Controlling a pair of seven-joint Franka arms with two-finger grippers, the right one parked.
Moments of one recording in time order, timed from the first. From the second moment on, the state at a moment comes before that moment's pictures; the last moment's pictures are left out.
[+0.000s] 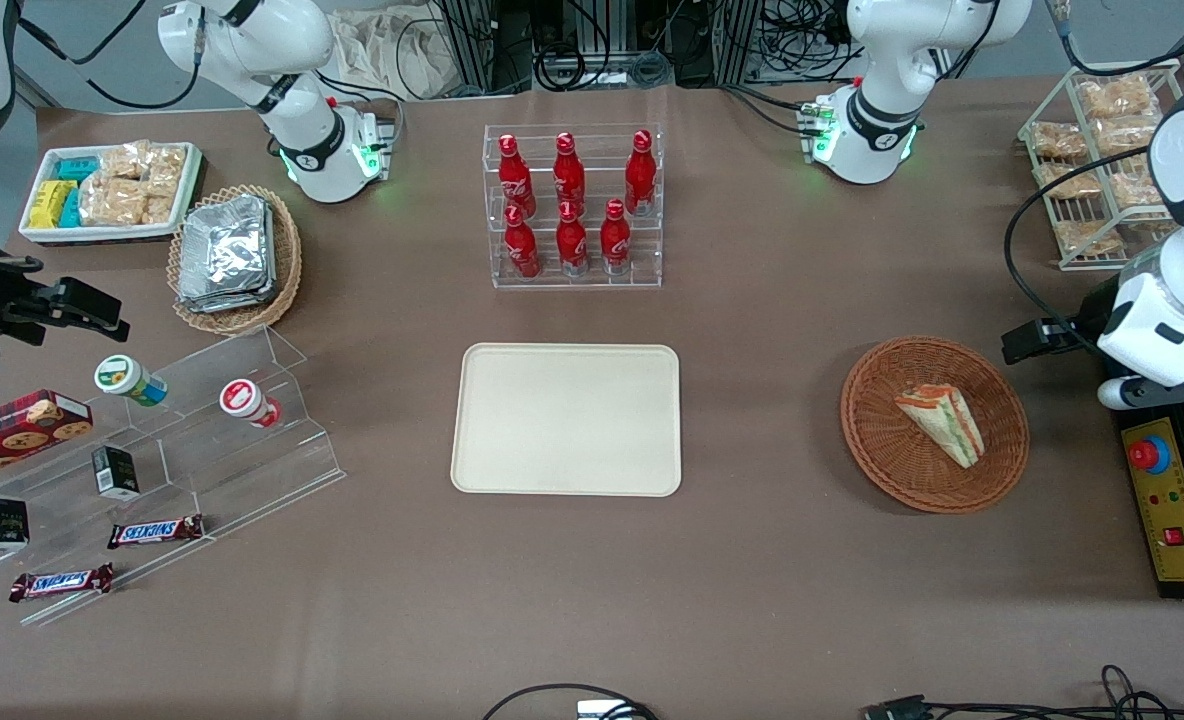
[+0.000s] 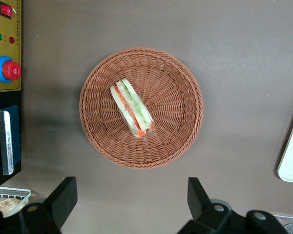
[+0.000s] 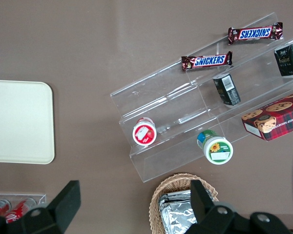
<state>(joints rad) -0.09 0.11 0.08 -1.66 0.01 1.67 -0.13</state>
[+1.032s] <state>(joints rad) -0.07 0.32 0.08 -1.73 -0.04 1.95 -0.66</state>
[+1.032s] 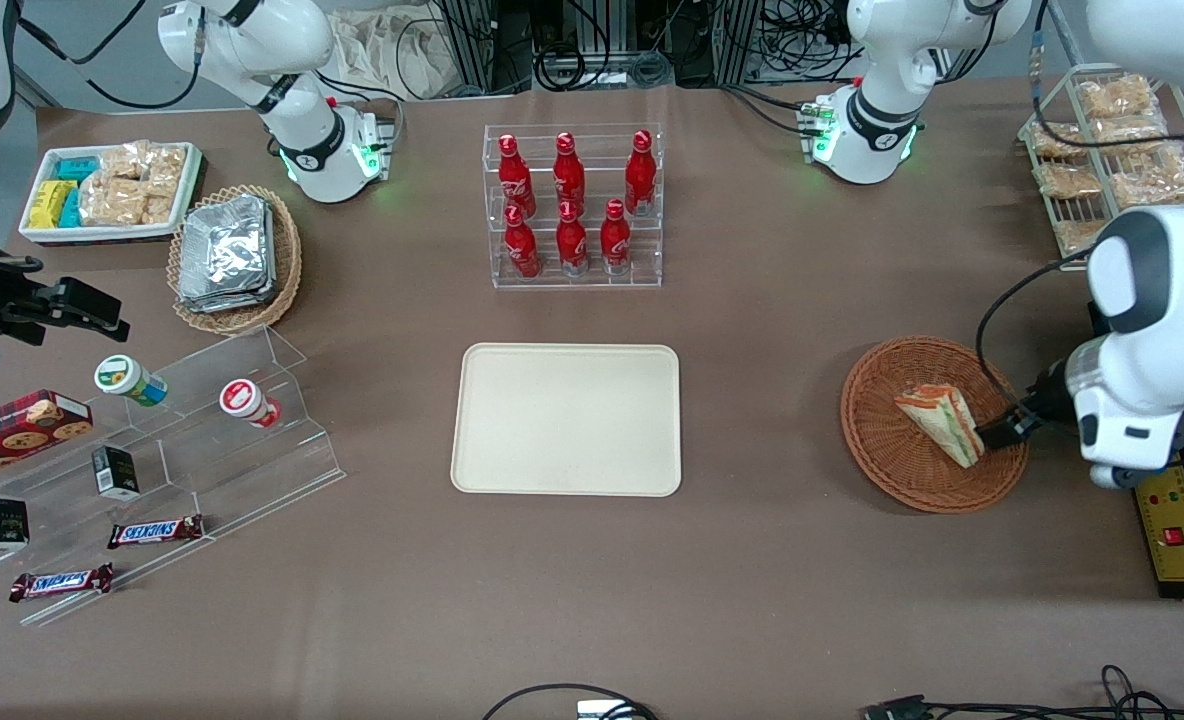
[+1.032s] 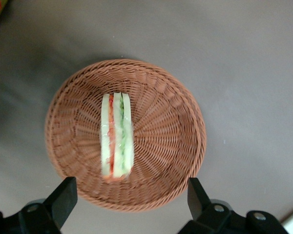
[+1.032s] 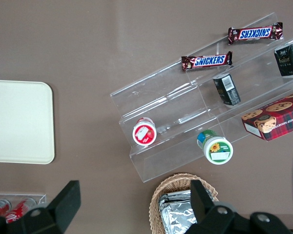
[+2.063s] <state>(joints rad) -0.07 0.37 0.08 -1.98 -0.04 2.17 -0.79</state>
